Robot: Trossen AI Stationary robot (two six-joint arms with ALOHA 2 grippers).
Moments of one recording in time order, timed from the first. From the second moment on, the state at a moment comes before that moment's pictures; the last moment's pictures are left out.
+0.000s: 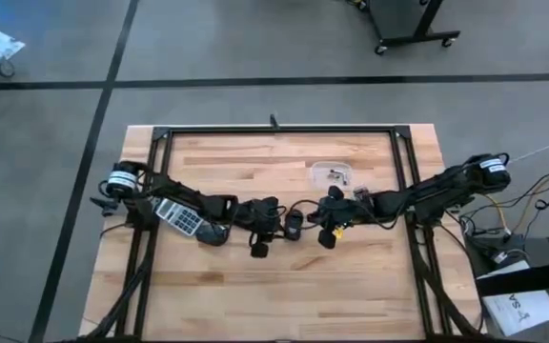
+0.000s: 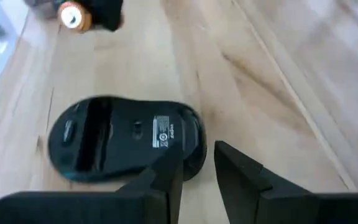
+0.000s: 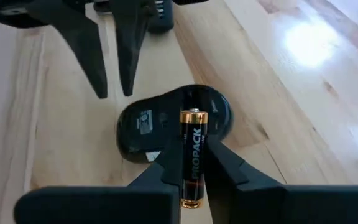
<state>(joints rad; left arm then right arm) -0.08 1.79 0.90 0.23 0.07 0.10 0.15 1.38 0.60 0.13 0.23 0.34</state>
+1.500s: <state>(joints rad) 0.05 1.79 0.93 0.04 0.16 0.34 0.27 1.64 0.63 0.35 0.31 0.60</state>
